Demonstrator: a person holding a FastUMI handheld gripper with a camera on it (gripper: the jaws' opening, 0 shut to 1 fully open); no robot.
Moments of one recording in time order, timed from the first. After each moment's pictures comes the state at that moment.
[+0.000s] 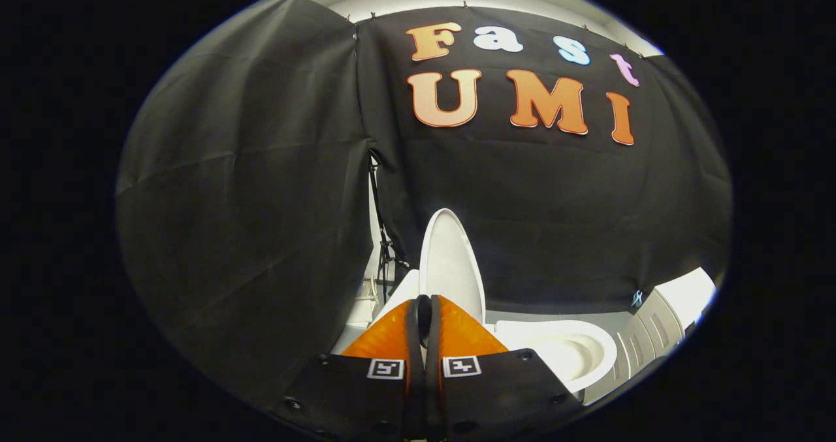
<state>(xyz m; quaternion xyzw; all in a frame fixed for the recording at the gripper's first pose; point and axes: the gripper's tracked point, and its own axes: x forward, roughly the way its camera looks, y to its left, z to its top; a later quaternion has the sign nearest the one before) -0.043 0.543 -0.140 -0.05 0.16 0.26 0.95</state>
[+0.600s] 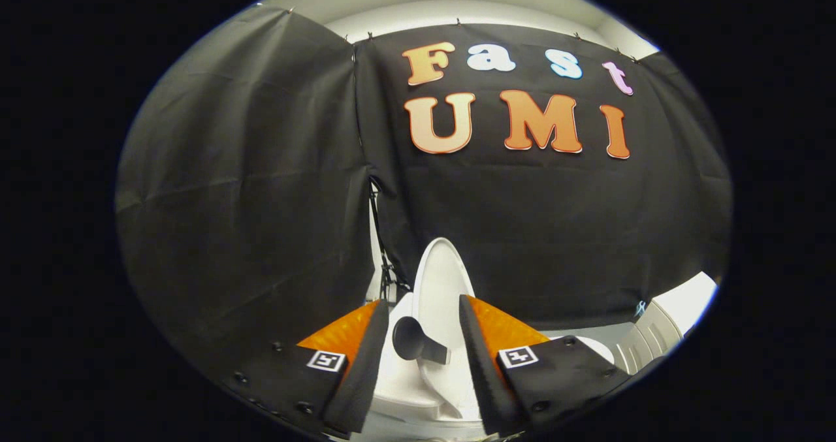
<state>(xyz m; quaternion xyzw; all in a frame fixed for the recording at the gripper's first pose) -0.045 0.514 -0.088 0.00 0.10 0.28 0.95</state>
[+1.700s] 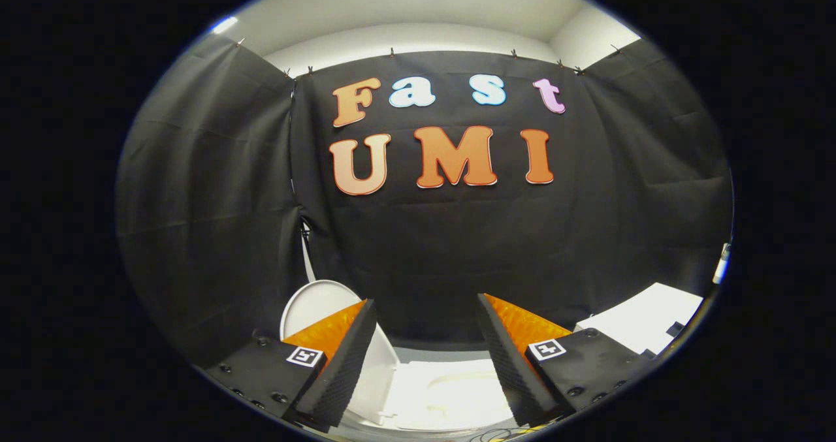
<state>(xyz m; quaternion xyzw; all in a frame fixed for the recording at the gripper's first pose) 0.003 0.287 -0.004 0.00 0.04 0.16 0.99</state>
